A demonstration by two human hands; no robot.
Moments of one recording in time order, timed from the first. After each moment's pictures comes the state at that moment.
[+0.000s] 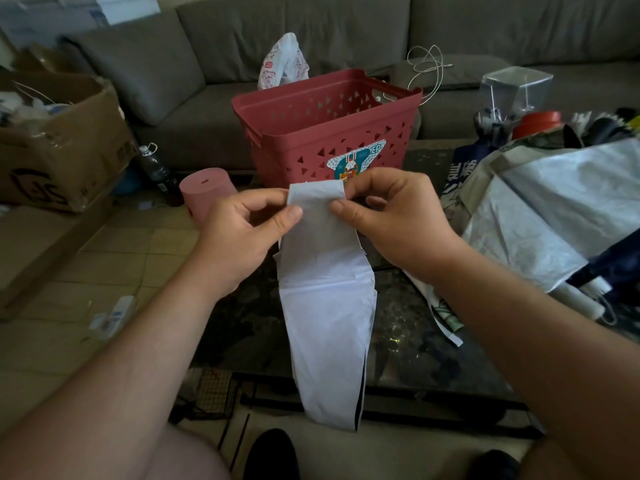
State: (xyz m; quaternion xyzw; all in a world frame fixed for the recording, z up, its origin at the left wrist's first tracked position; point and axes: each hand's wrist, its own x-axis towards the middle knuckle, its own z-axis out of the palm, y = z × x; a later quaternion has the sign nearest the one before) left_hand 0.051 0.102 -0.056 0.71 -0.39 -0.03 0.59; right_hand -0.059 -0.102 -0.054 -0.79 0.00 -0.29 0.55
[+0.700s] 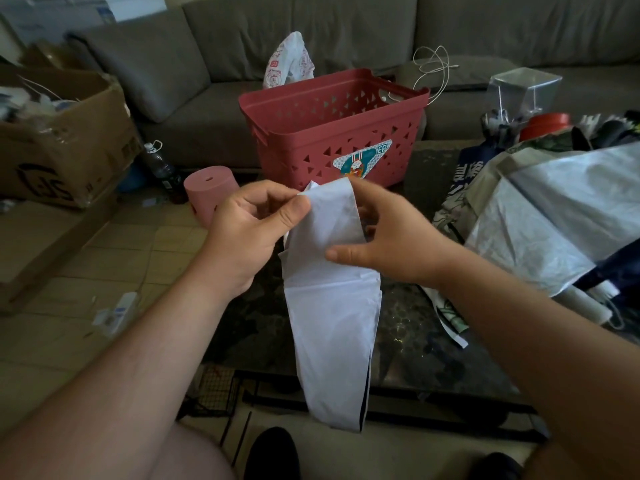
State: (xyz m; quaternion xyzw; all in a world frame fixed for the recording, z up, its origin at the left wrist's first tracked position) left_hand 0.047 0.096 -0.055 0.64 -0.36 -0.05 0.67; right_hand -0.063 -0.102 -0.058 -0.88 -0.02 -0.13 0.46
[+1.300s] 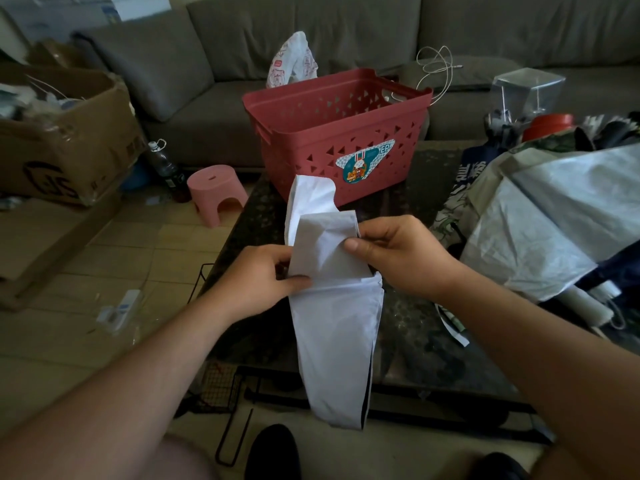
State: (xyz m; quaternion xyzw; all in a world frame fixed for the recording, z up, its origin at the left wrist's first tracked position) left_hand 0.053 0.121 -0.106 0.85 -0.39 -0.12 0.33; right_hand -0.068 -0.104 -0.091 -0.85 -0.01 -0.15 0.50
